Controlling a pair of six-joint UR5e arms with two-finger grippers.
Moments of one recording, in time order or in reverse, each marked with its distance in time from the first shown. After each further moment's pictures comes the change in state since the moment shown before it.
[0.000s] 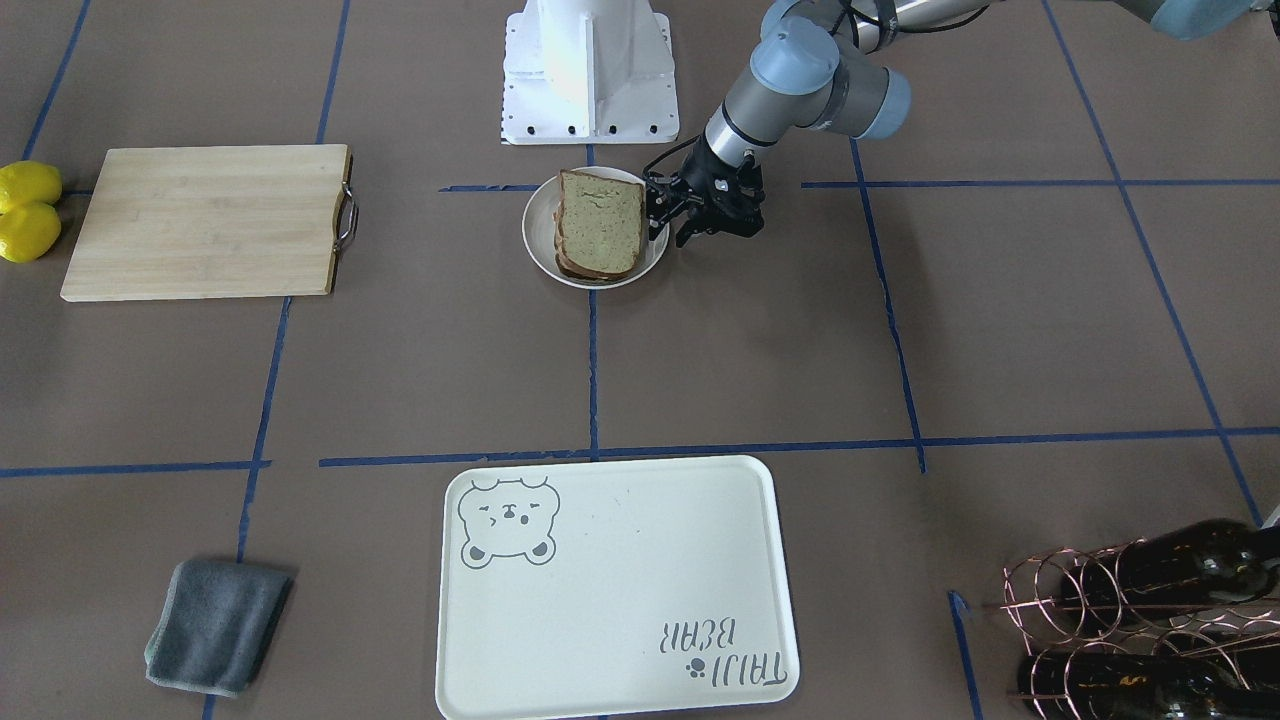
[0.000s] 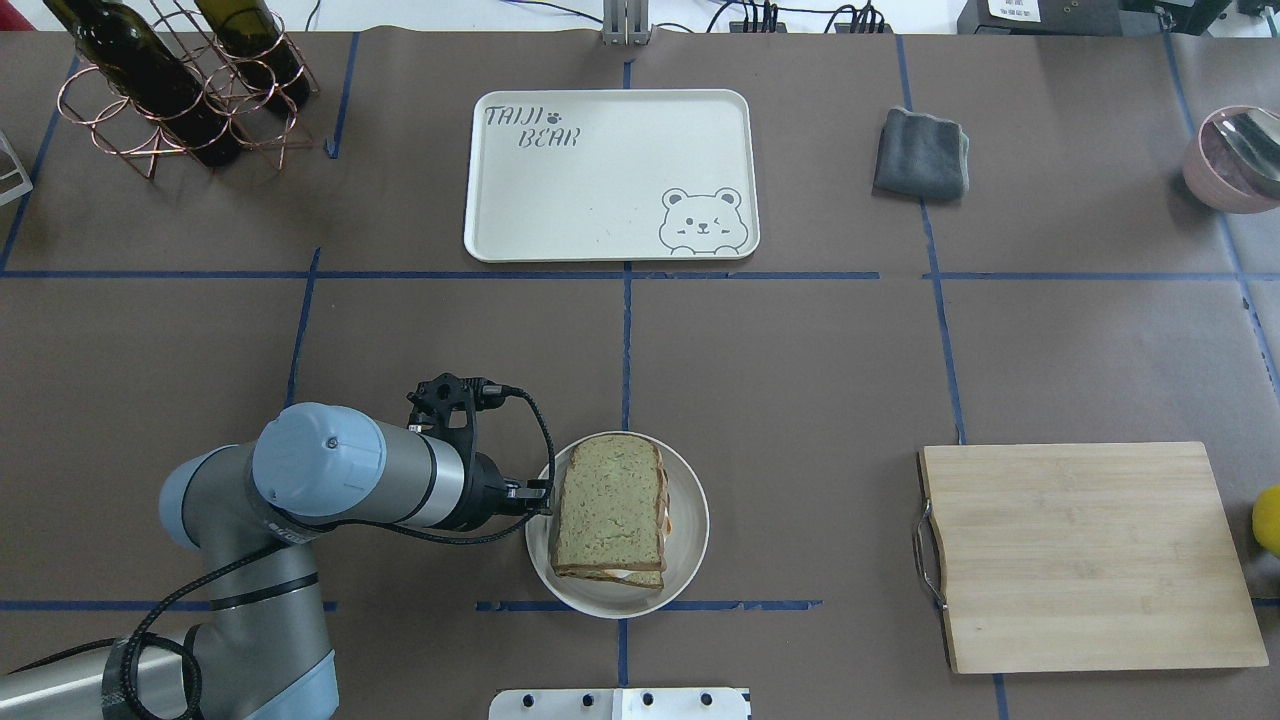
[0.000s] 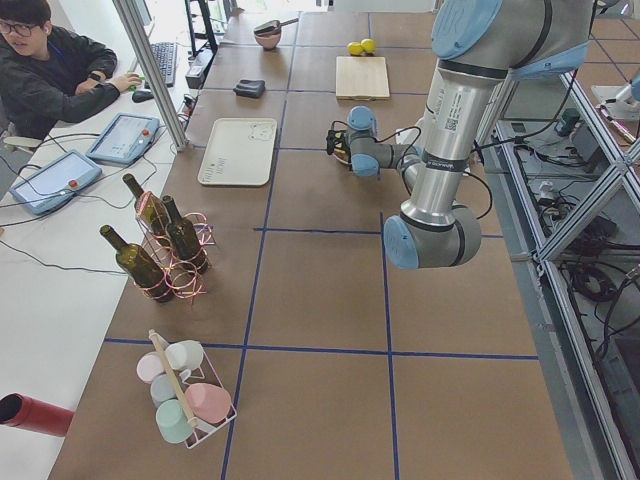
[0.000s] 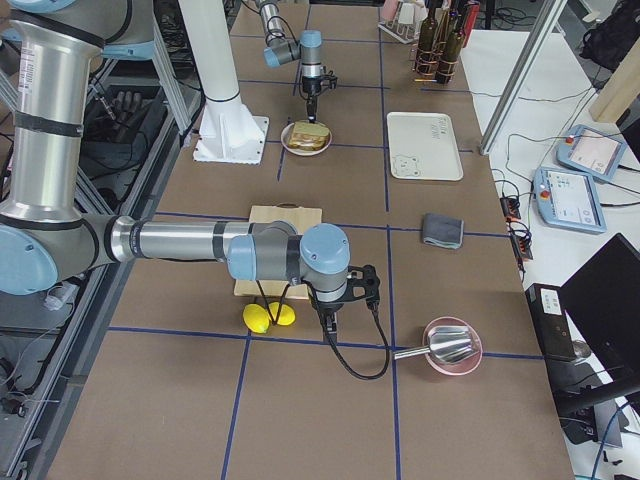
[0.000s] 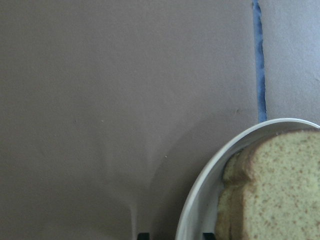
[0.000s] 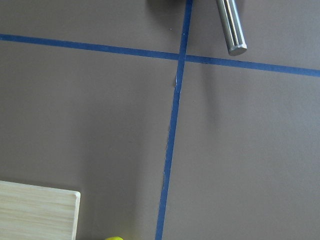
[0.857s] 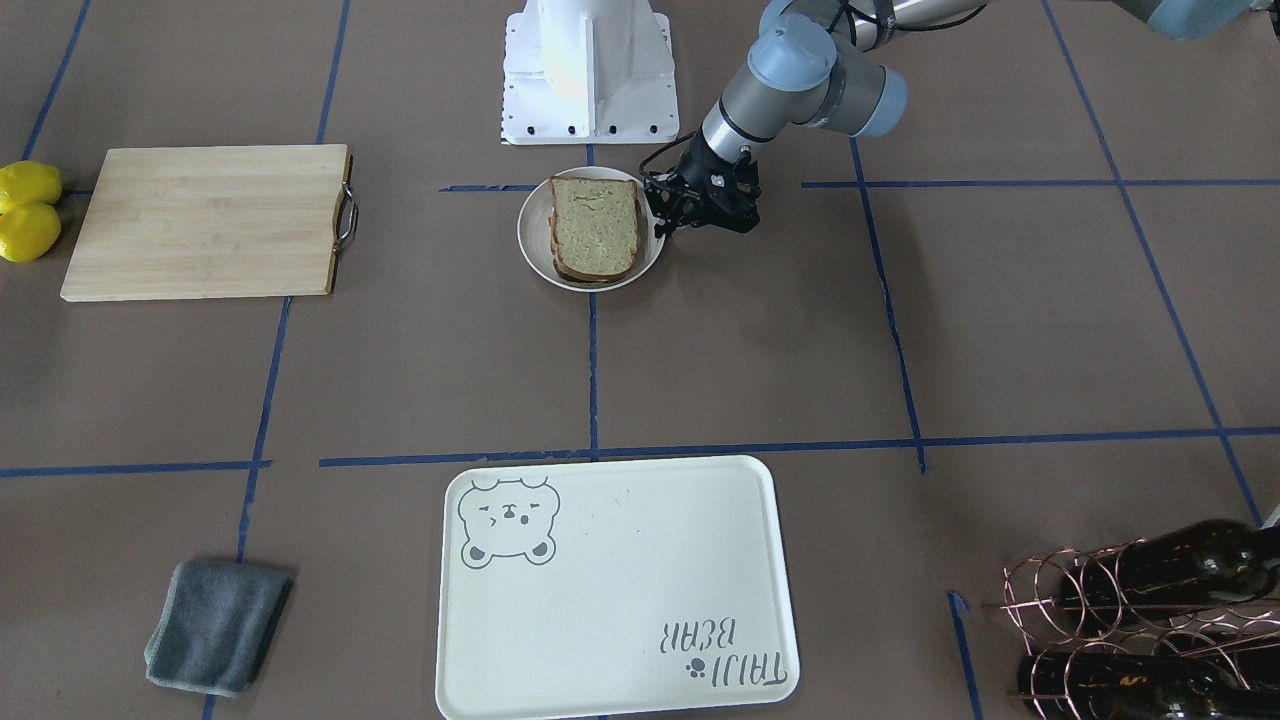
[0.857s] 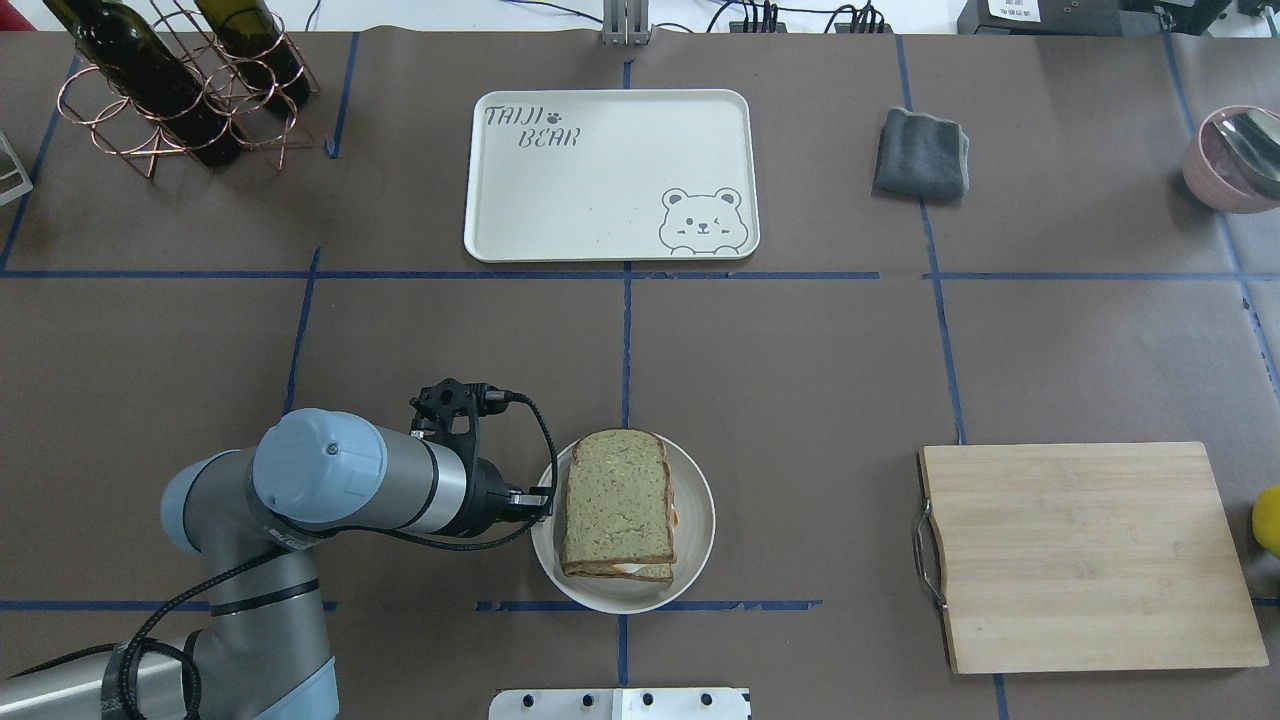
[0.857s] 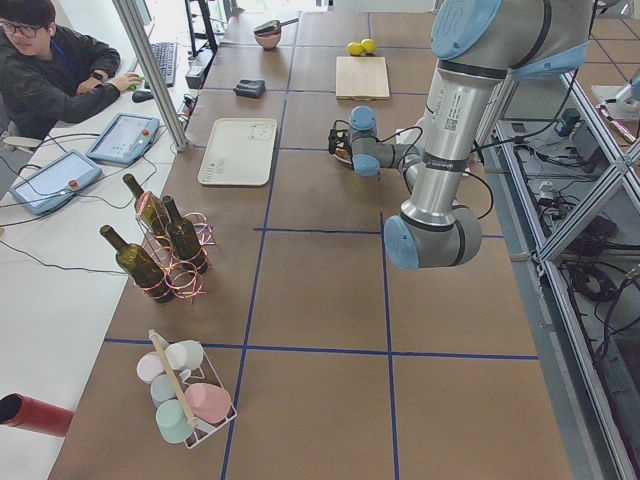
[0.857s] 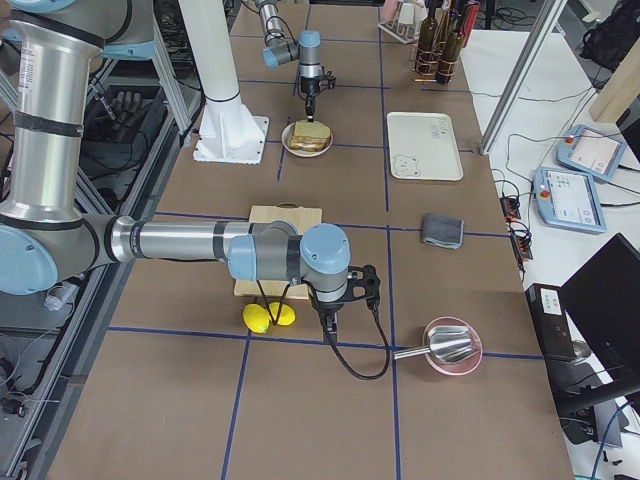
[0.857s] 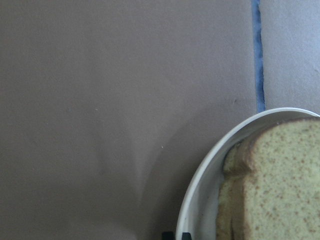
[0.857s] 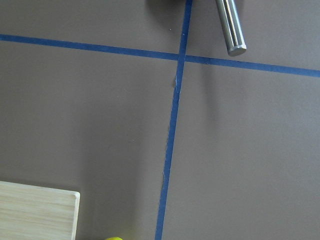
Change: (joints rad) left arm 0.007 0.000 -0.011 -0.004 -0.002 -0.004; right arm 0.000 0.001 -0.001 0.000 -0.001 0.000
